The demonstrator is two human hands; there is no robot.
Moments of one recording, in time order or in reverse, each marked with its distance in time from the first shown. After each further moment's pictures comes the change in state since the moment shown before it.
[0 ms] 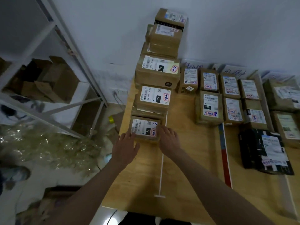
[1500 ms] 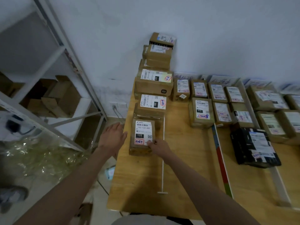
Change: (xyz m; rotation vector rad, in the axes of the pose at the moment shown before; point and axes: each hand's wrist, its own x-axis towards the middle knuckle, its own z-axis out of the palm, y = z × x) left_hand -0.005 -0.048 -0.071 0.029 0.140 0.044; right_hand -0.049 -0.053 -0.020 0.818 -0.113 0.294
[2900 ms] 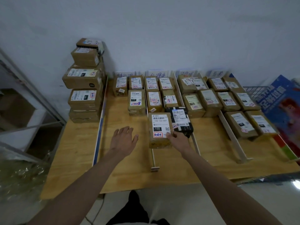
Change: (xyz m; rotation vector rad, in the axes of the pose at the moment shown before) left_hand -0.106 0.374 0.045 0.048 -0.019 0.192; right_hand -0.169 0.257 -0.287 0.134 0.361 0.031
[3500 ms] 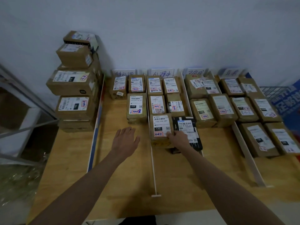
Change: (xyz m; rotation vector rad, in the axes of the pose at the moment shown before) left_hand 0.121 -0.007 0.018 0.005 -0.061 -0.019; right_hand 0.146 -0.023 0.009 -0.167 -0.020 0.074
